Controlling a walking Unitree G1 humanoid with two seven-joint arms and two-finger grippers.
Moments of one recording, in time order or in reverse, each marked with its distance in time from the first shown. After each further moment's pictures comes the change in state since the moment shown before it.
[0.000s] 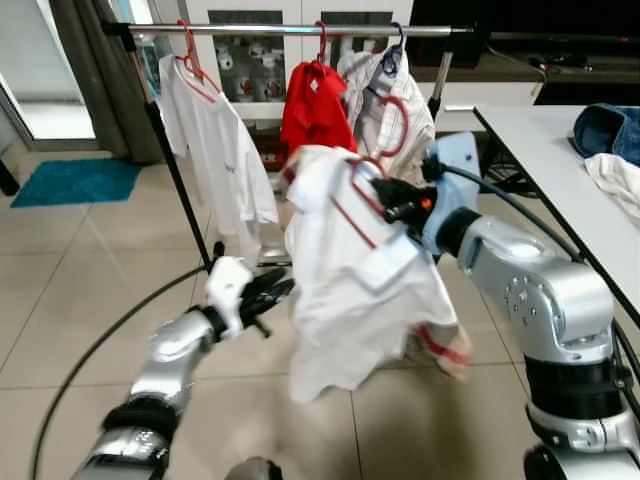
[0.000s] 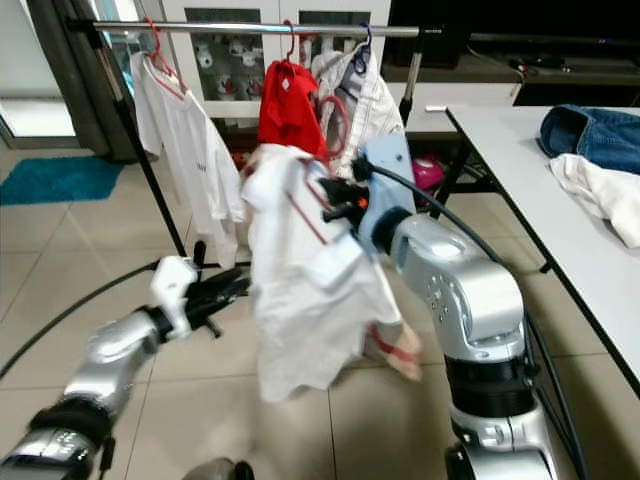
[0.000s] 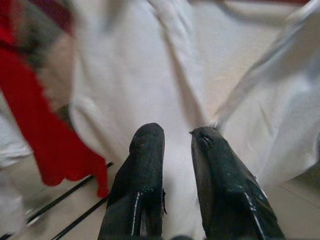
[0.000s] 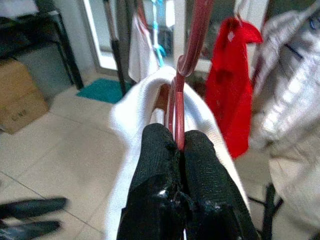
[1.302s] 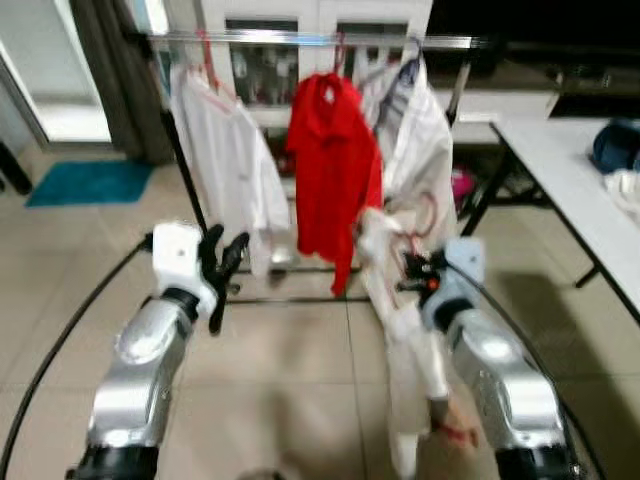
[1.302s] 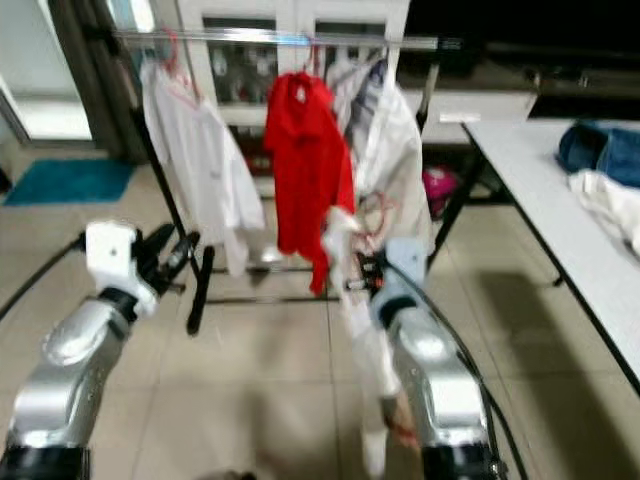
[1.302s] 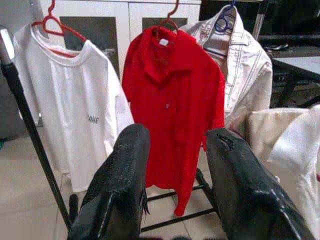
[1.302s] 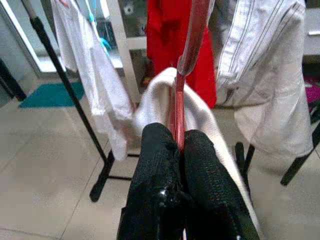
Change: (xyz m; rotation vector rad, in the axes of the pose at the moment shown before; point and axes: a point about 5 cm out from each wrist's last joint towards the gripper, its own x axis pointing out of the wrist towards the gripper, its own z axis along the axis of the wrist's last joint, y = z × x) left arm -0.022 -0.001 0.066 -0.078 -0.090 0.476; right arm -0.012 -0.005 -0.104 0.125 0.001 -0.288
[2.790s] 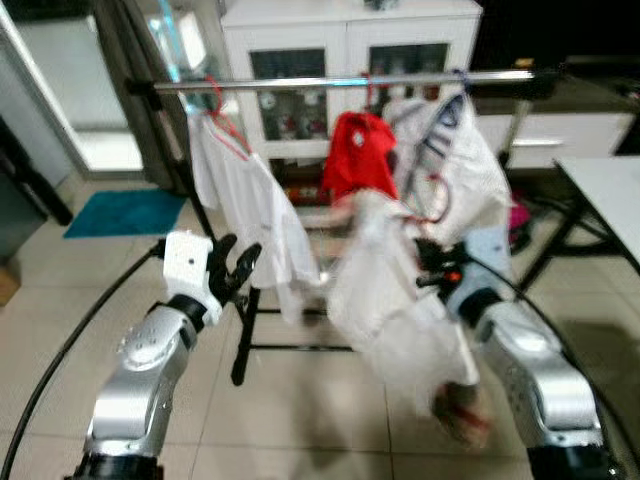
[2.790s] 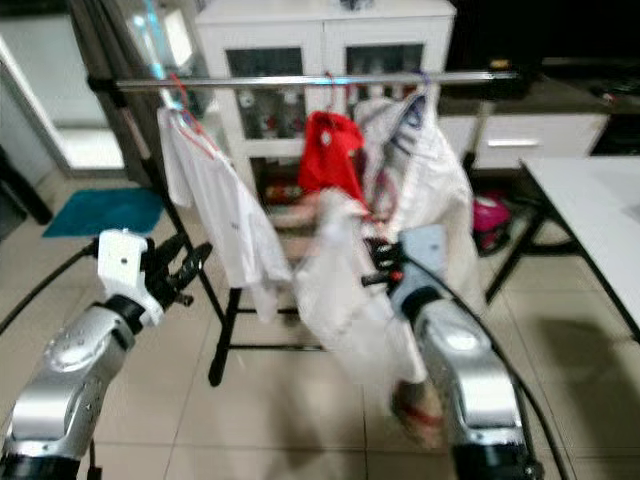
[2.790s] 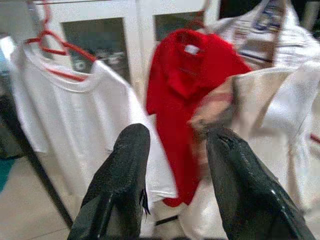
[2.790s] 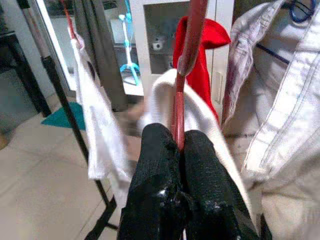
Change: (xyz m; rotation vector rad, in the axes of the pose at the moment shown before) left arm -0.006 -0.007 -0.003 0.010 0.034 -0.060; right arm -0.010 -0.016 0.021 -0.100 -0.068 0.096
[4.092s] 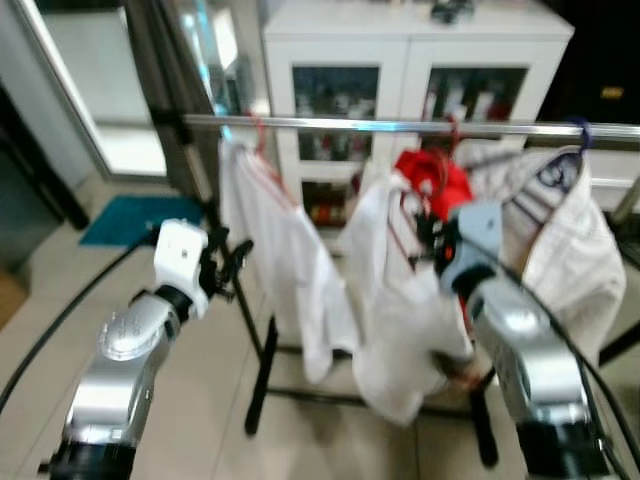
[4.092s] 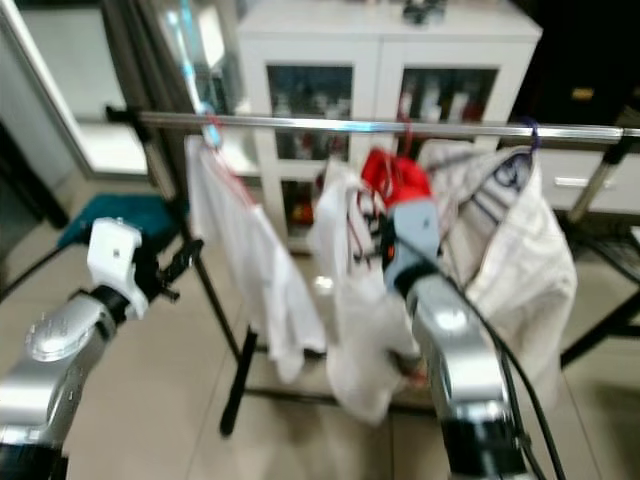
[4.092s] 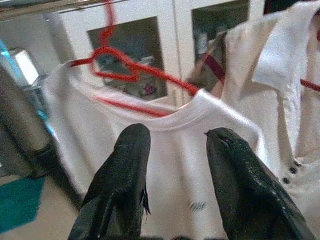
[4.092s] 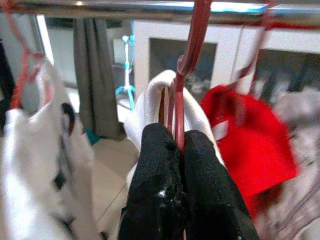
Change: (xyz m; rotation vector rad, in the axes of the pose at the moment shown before) left arm 0.002 0.011 0.010 0.115 0.014 -0.070; right arm 0.016 0.000 0.032 -0.112 -0.103 -0.051
